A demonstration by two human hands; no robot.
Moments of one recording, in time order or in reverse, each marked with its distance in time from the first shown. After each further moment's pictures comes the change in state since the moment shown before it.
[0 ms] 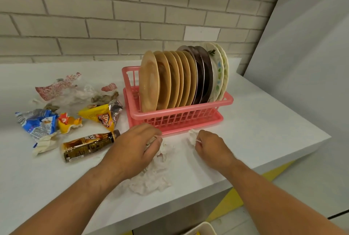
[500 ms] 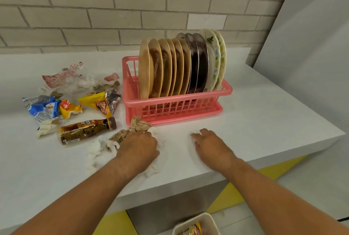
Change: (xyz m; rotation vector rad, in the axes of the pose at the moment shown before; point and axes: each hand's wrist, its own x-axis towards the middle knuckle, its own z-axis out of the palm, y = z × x) left_hand 0.005 0.042 0.047 0.609 -0.428 -0.191; right_hand -0.009 0.042 0.021 -0.207 -0.105 -0.202
